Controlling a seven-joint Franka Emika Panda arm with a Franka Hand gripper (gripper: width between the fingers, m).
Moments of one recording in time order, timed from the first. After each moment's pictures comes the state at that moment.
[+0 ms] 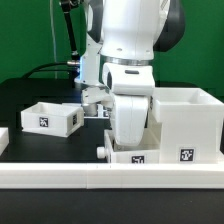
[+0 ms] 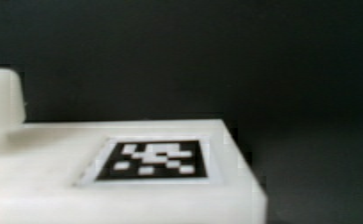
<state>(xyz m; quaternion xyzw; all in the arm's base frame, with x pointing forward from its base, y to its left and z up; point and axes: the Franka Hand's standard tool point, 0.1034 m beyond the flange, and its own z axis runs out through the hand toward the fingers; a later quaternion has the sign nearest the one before) 0.547 0.002 0.006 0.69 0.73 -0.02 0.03</state>
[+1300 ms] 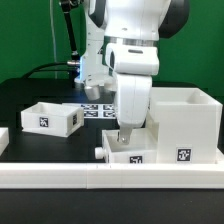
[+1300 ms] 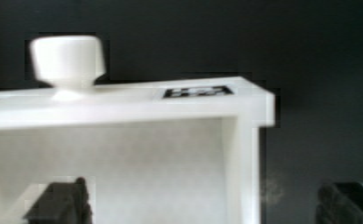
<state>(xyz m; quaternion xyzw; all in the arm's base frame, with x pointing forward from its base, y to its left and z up) 0.560 0.001 0.046 0.70 0.71 -0.01 0.04</state>
